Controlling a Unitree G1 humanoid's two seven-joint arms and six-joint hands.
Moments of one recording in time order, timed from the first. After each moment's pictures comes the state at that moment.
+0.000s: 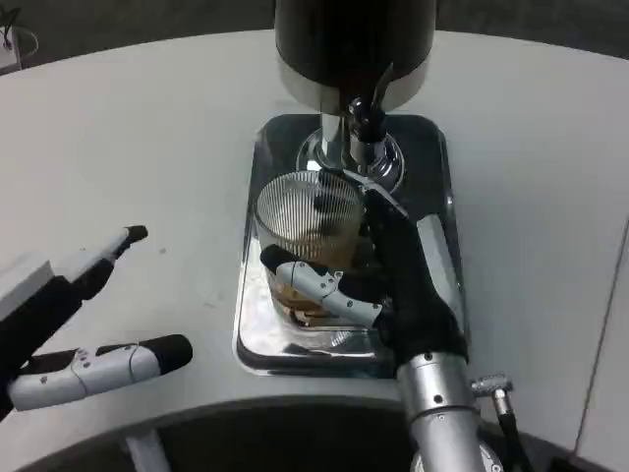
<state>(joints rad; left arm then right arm) 0.05 0.78 0.38 -0.54 0.25 0.13 -0.53 -0.48 0.11 0.23 0.14 -0.37 -0.04 -0.31</state>
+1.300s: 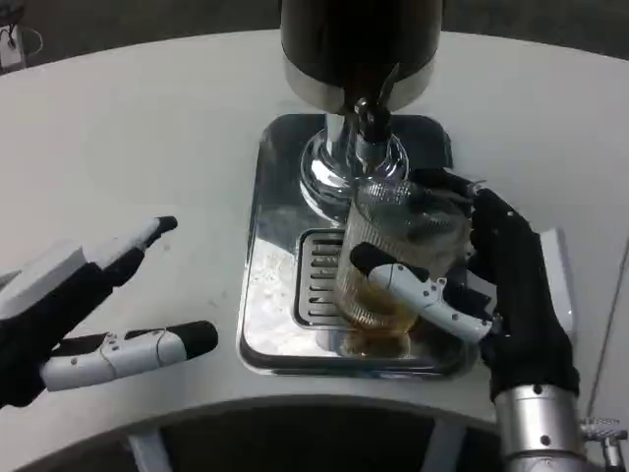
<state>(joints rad) -0.05 0.78 0.29 -0.48 0.25 0.13 -0.53 -0.24 0.06 0.13 -0.20 -0.35 -0.05 -0.27</state>
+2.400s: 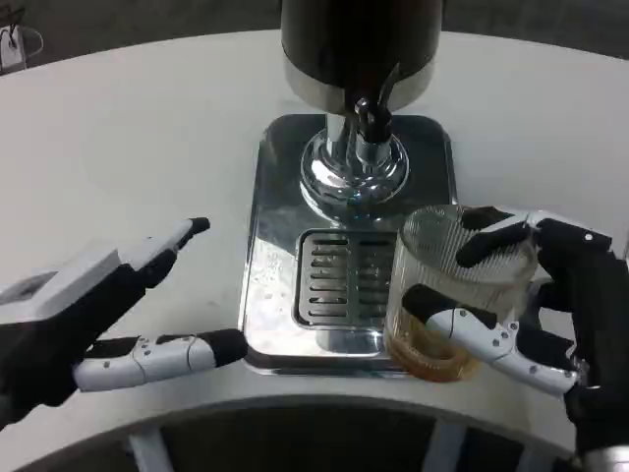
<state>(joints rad) -0.09 0.78 0.20 -0.45 0.28 0.07 -0.49 0.01 -0.01 0.09 -0.55 -0.35 -0.05 -0.15</state>
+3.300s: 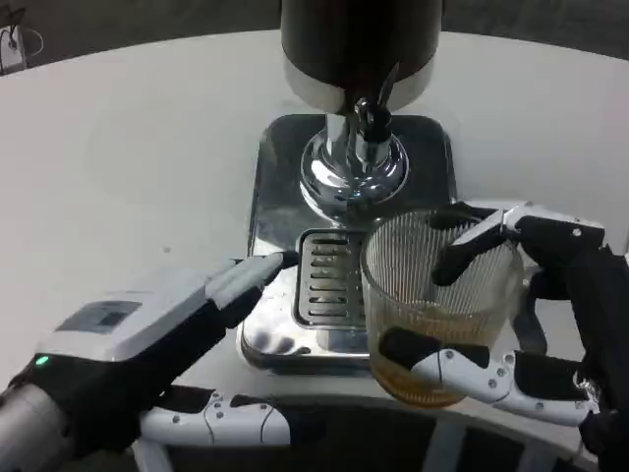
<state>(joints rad) -0.04 0.77 0.12 -0.65 0.35 0.06 -0.53 0.09 -0.12 0.08 -0.69 -0.36 -0.14 -0.03</state>
